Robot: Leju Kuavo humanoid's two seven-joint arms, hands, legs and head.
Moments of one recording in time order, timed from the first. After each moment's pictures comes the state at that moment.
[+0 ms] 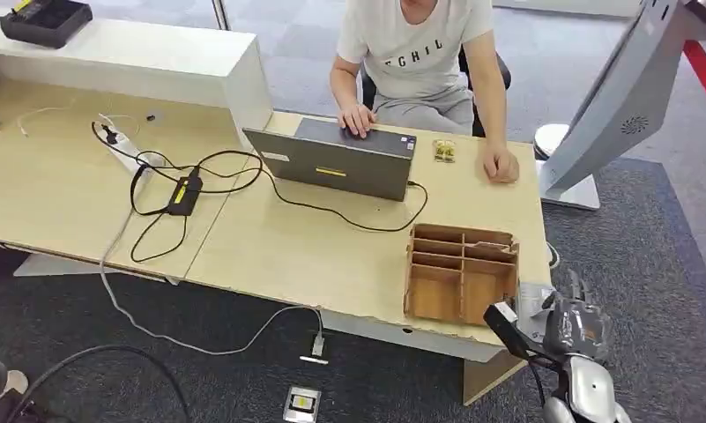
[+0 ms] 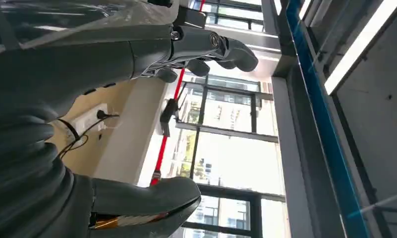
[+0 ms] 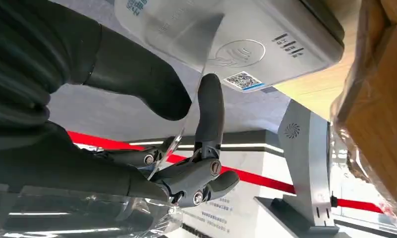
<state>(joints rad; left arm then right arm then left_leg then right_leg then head) 0.43 -0.19 -0.02 -2.38 0.30 0.69 -0.70 -0.36 -0.25 0.44 -0.82 1.24 -0.38 0.28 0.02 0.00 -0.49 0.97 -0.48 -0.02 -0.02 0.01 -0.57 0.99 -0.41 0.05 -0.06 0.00</state>
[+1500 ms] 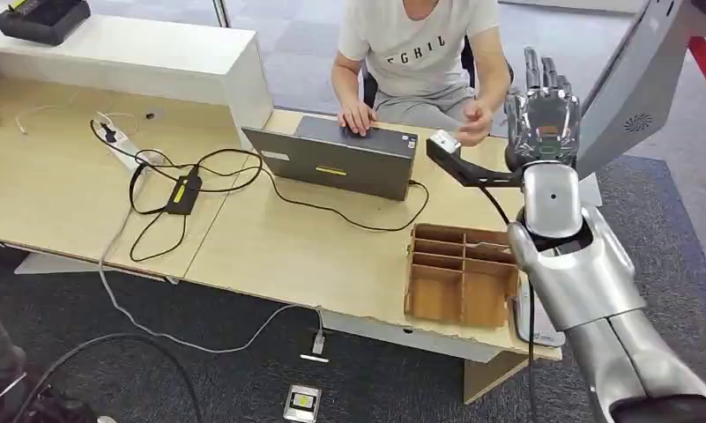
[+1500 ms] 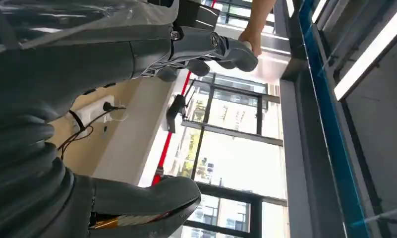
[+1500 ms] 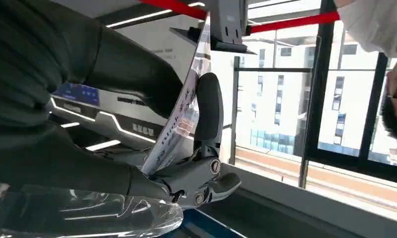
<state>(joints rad) 0.37 -0.22 -0.03 -2.33 0.32 0.69 -0.70 -1.00 0.00 0.61 -0.82 1.54 -0.18 0.31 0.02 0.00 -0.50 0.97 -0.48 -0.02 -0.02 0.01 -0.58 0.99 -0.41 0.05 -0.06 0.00</state>
